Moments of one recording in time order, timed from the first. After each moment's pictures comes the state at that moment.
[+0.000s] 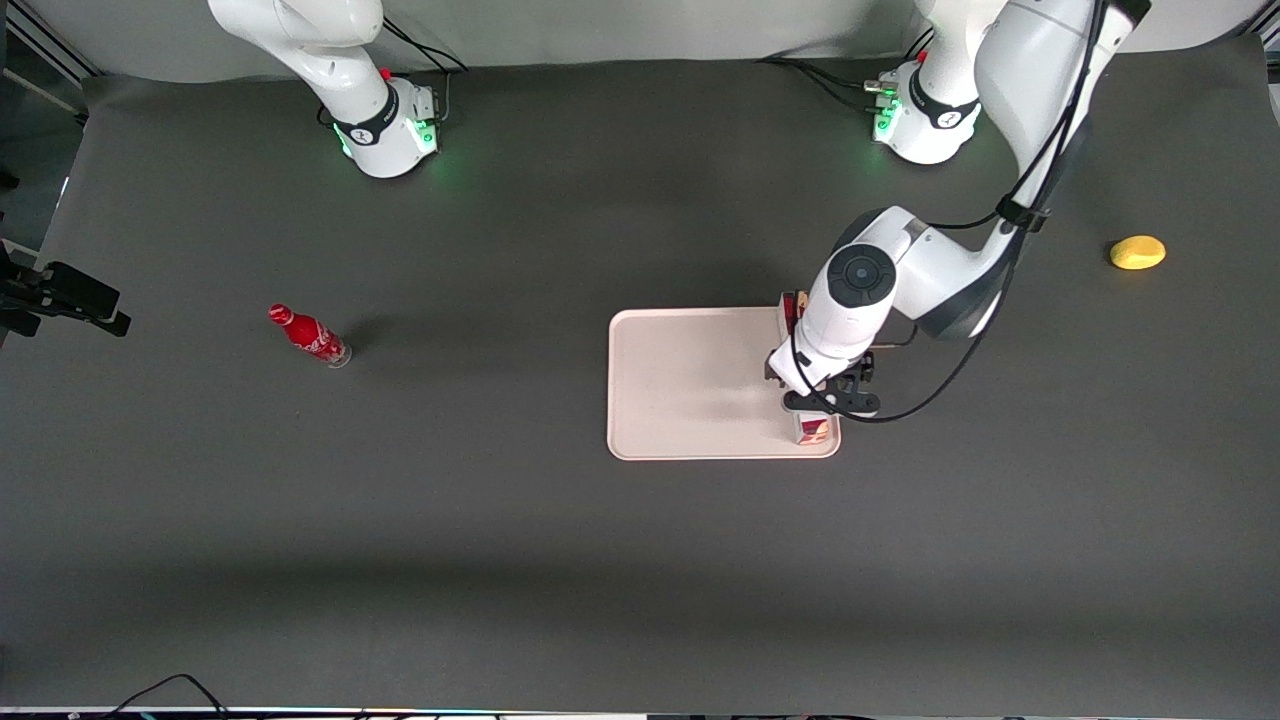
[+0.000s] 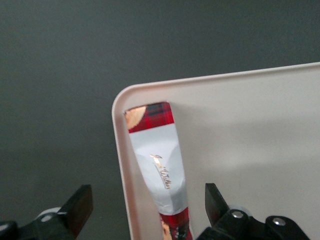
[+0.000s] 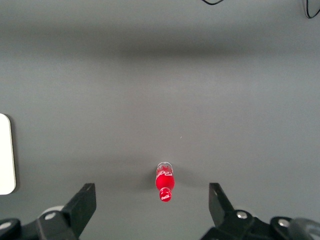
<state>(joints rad) 0.00 0.43 -0.52 -1.98 0.38 2.33 -0.64</state>
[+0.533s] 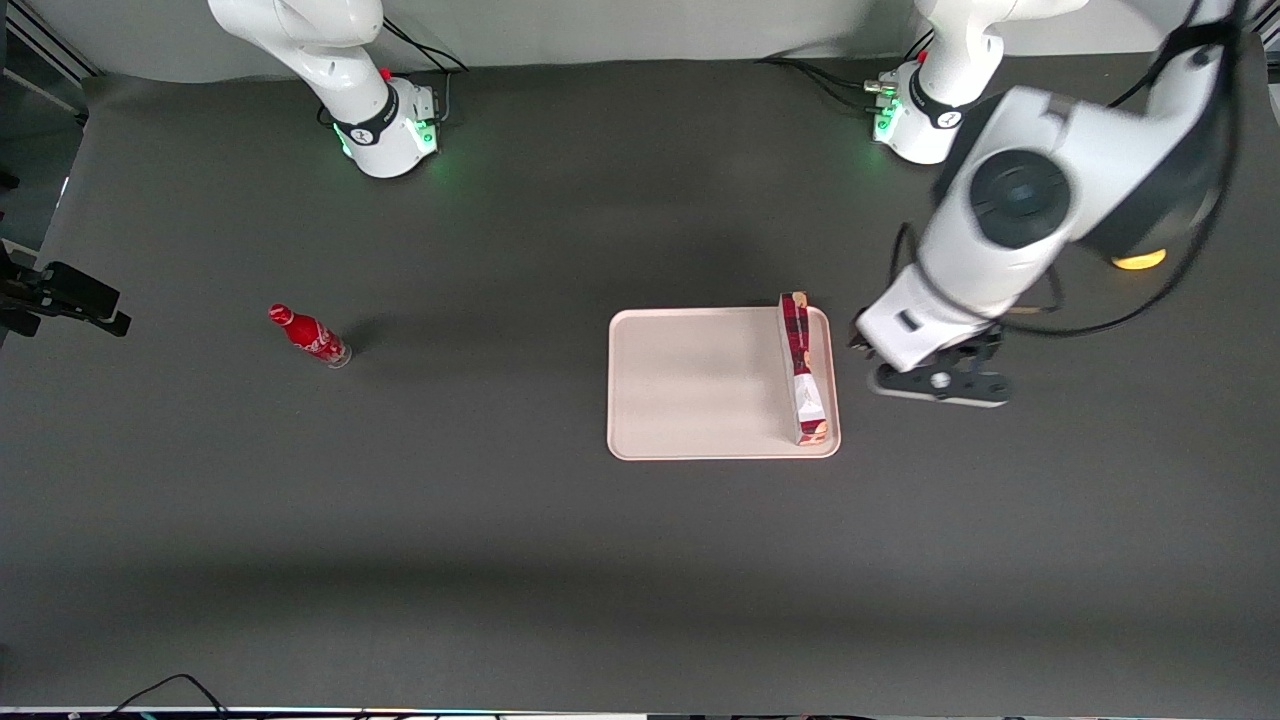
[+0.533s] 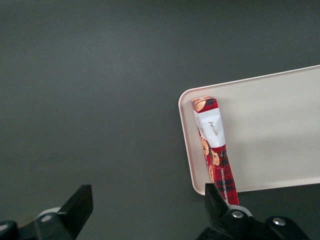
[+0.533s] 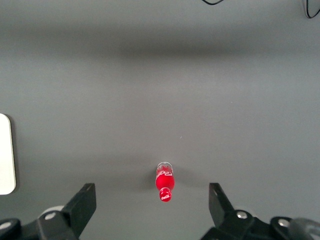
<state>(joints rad) 0.02 0.22 -0.45 -1.63 0.19 1.75 -0.30</state>
